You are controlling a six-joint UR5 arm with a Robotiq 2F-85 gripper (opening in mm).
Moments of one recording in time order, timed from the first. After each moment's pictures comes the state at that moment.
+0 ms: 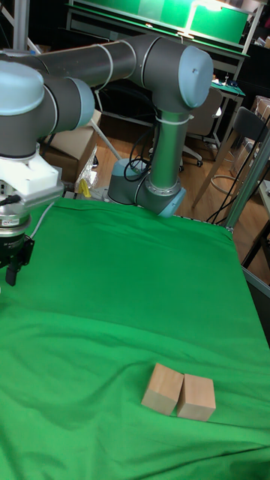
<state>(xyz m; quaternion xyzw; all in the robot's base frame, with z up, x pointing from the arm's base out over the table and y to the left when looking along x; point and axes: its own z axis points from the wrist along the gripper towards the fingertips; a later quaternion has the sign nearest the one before) 0.611 -0.242 0.110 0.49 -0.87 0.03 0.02</state>
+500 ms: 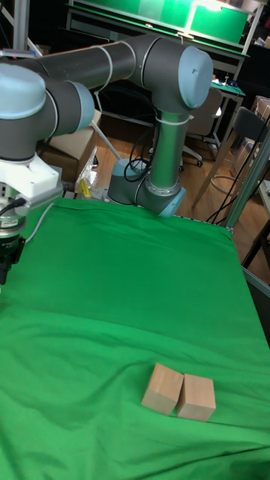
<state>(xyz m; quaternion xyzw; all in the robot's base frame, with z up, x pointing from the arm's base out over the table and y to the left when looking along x) 0.609 -0.254 0.107 0.53 -0.84 0.04 0.03</state>
